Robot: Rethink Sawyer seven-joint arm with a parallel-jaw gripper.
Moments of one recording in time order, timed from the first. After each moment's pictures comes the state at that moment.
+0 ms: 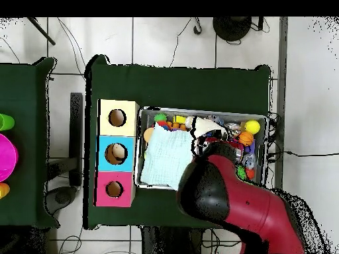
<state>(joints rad) -0.28 -1.02 -0.18 1.83 -0.11 0.23 1.58</state>
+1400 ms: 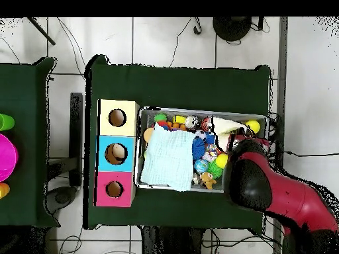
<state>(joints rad) -0.67 -0.93 0.14 1.85 -0.30 0.11 1.58</state>
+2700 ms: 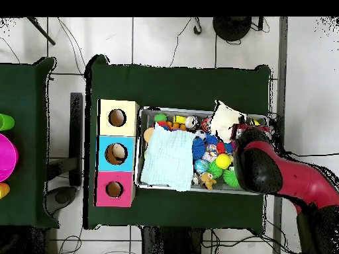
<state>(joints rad) -0.85 -0.80 0.38 1.77 -0.45 0.09 1.58</state>
